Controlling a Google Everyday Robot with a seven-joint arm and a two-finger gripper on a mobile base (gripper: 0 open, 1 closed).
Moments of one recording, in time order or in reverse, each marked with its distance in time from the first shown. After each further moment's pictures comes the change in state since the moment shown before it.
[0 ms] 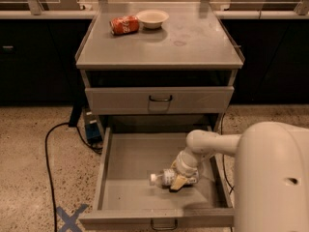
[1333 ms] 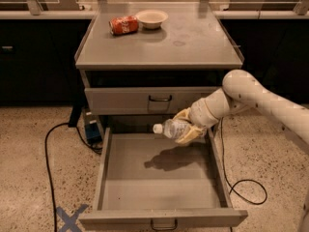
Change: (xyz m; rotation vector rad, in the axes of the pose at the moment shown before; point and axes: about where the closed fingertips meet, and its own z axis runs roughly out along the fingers) arm -0.097 -0.034 -0.258 0.125 -0.366 -0.266
